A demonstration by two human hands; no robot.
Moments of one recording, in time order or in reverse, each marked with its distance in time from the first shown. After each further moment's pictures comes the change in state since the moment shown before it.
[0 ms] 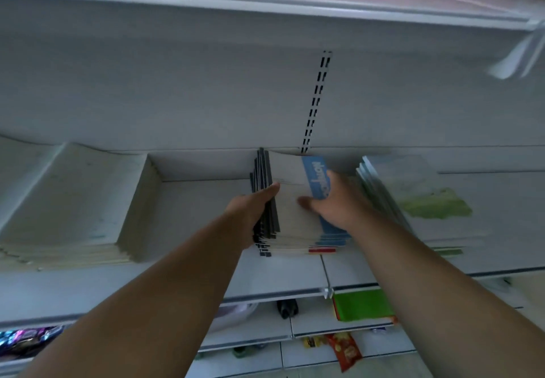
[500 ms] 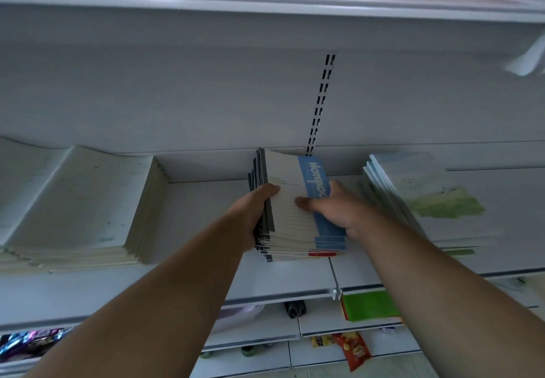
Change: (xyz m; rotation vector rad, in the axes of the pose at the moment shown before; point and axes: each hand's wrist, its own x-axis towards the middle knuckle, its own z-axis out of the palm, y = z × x) left_hand -0.005 0.004 -0.004 -0.067 -0.068 -0.032; right_hand -0.002 -0.008 0.012 0.467 -0.186 0.171
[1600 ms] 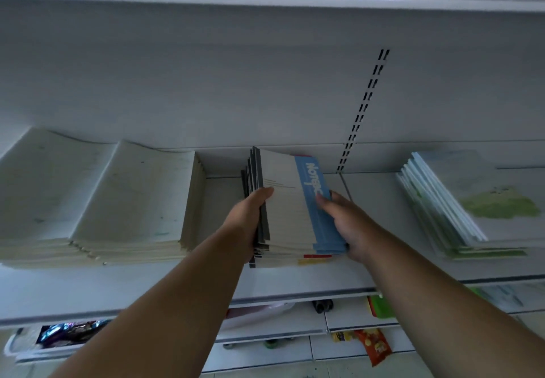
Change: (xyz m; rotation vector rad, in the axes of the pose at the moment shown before) left_hand -0.015 -0.005 -0.089 -0.081 0.035 0.114; right_hand -0.016 -0.007 0.083 0.425 -0.094 -0.028
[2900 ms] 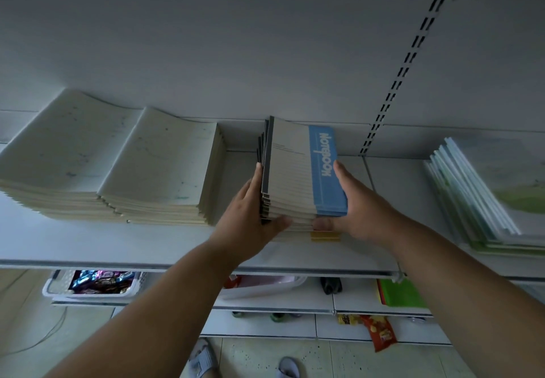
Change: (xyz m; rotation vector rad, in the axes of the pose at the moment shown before) left_hand -0.025 -0.040 -0.048 1.010 0.025 0.623; right_hand -0.010 0.002 -0.013 -0.862 -0.197 -0.240
